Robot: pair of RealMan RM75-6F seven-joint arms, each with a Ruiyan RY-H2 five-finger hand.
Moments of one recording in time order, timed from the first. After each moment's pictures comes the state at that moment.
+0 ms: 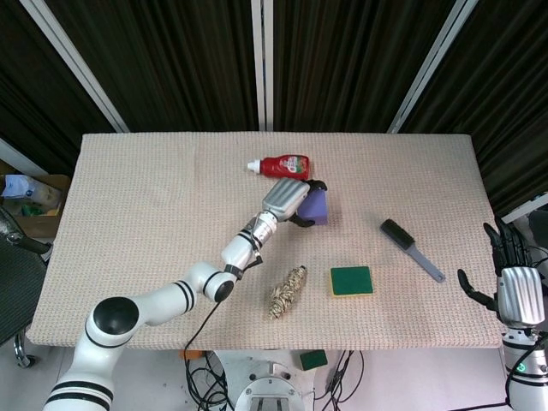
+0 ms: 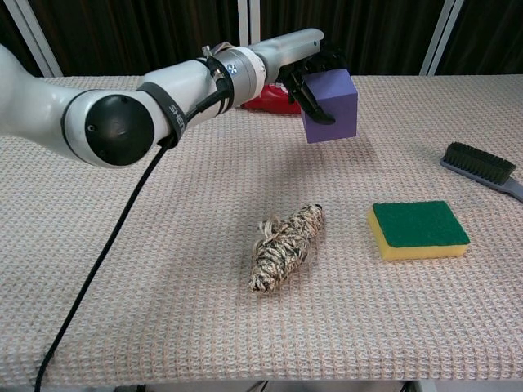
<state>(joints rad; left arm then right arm) -1.25 -2.00 -0.42 -0.79 1.18 0.67 -0.12 0.07 -1.28 0.13 -1.43 -1.58 1.65 0.21</state>
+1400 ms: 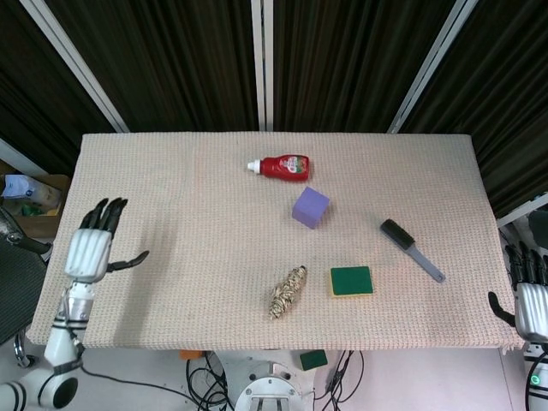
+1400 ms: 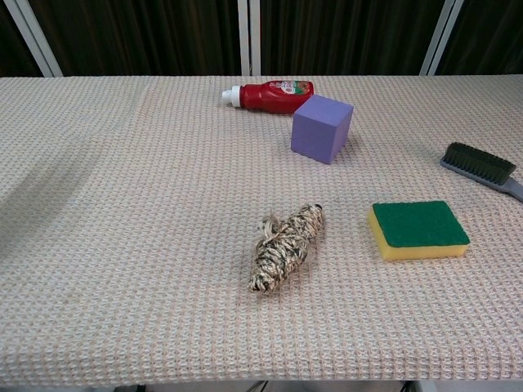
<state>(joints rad) -0.34 -1.43 0.04 -1.39 1.35 1.56 0.13 0.01 -1.23 0.06 -1.45 -1.41 1.53 -0.09</state>
